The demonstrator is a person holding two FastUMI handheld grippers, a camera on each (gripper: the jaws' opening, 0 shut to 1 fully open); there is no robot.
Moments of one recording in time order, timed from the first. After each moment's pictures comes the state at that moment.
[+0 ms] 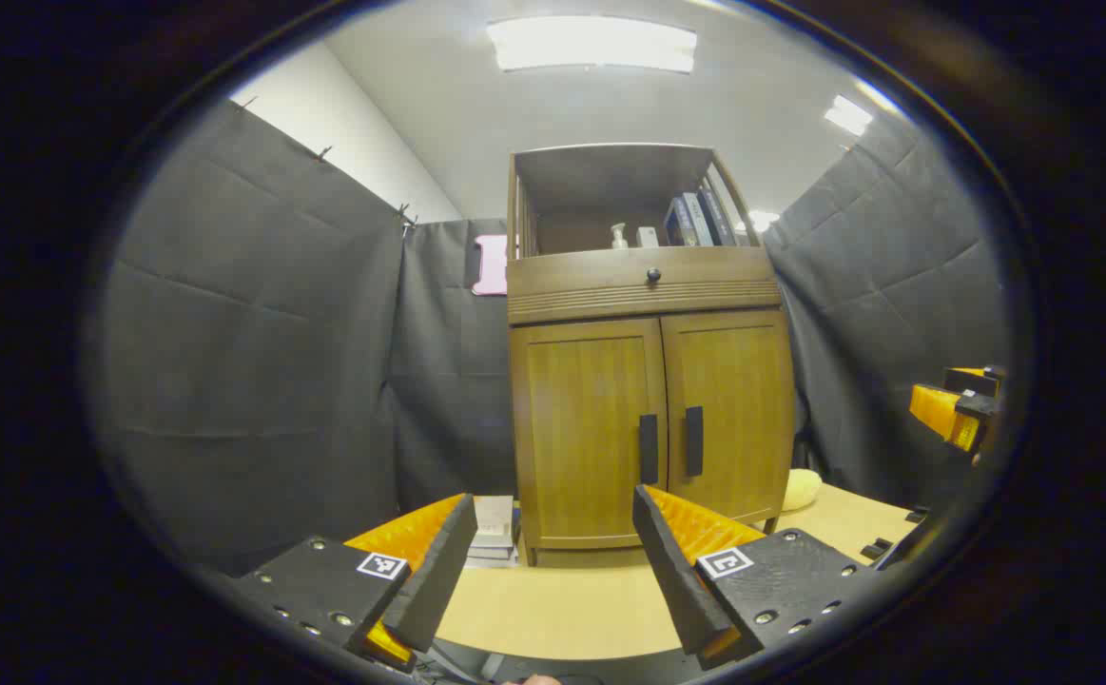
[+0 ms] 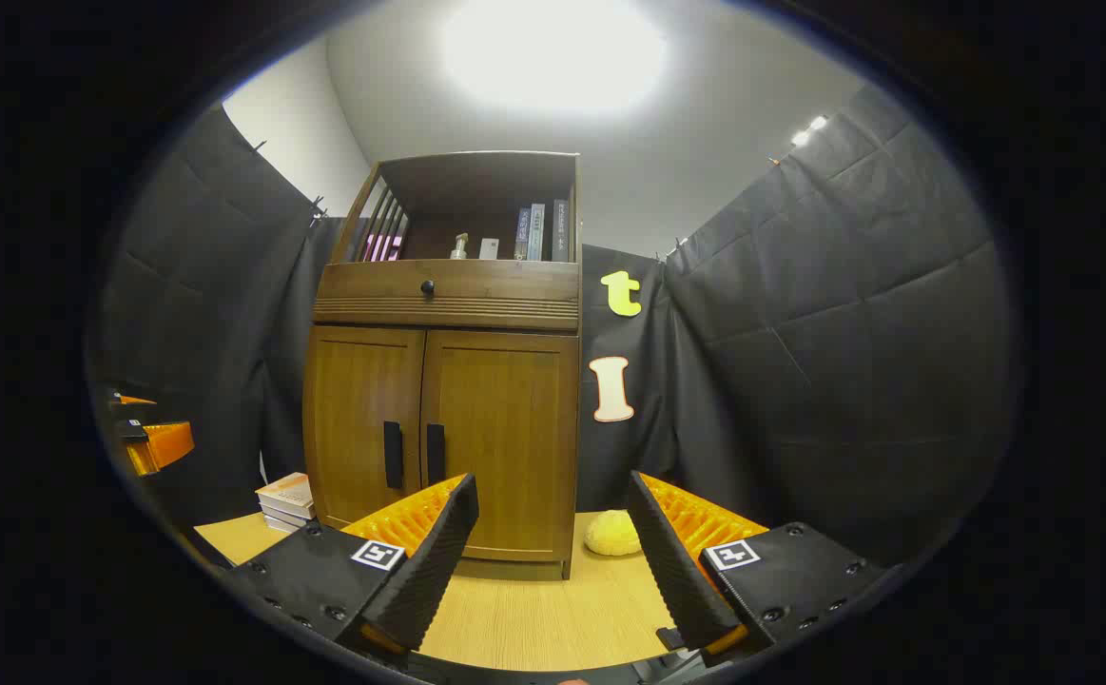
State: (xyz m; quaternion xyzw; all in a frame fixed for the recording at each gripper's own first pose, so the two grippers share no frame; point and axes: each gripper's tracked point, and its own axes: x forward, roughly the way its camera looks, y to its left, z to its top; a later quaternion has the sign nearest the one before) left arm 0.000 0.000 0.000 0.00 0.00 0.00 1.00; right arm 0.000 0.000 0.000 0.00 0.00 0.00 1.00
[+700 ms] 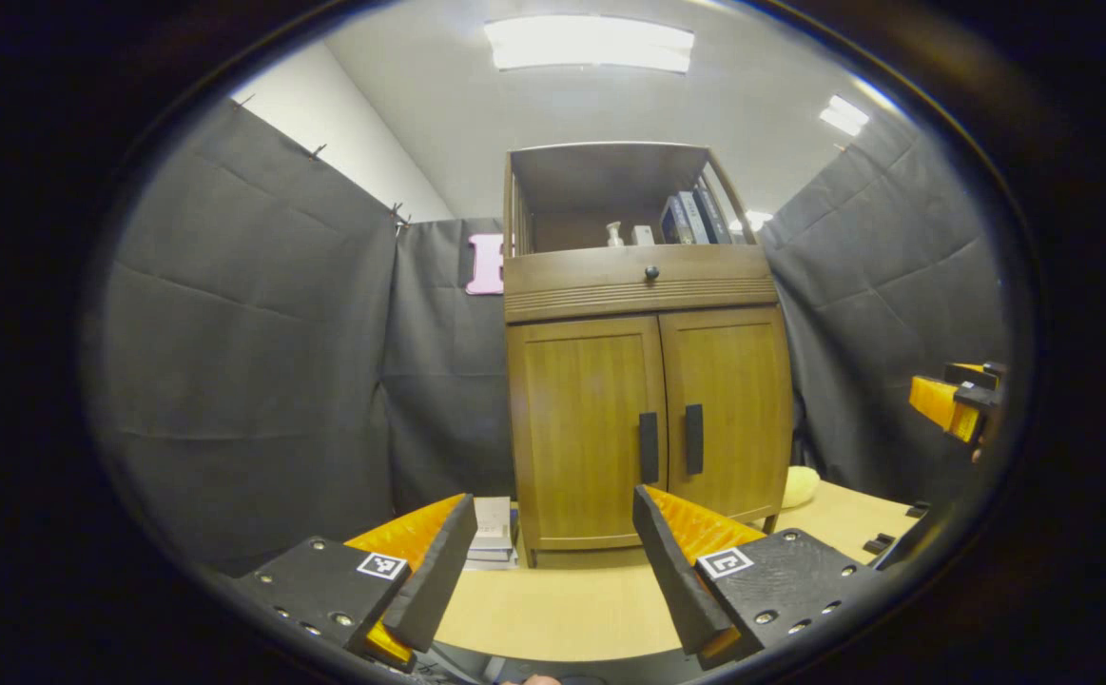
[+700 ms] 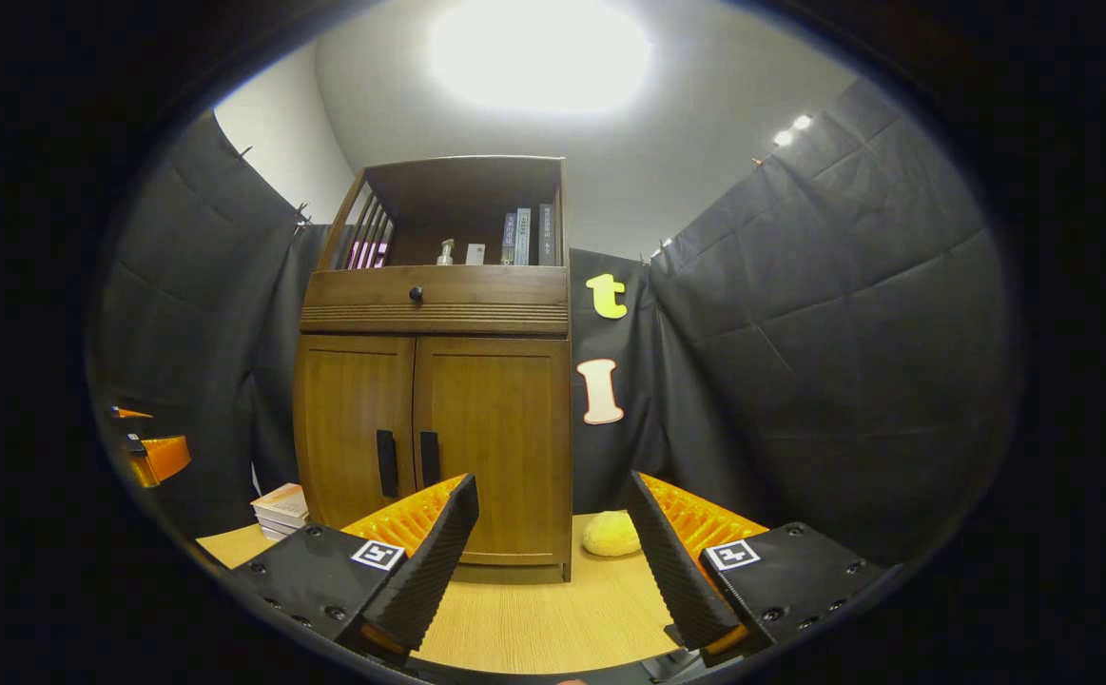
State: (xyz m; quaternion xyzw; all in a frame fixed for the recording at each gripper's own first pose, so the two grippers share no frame) left arm 0.001 0.000 -0.002 0.00 0.00 -0.01 1.00; right arm 0.000 0.005 0.002 0.01 -0.01 -0.02 1.00
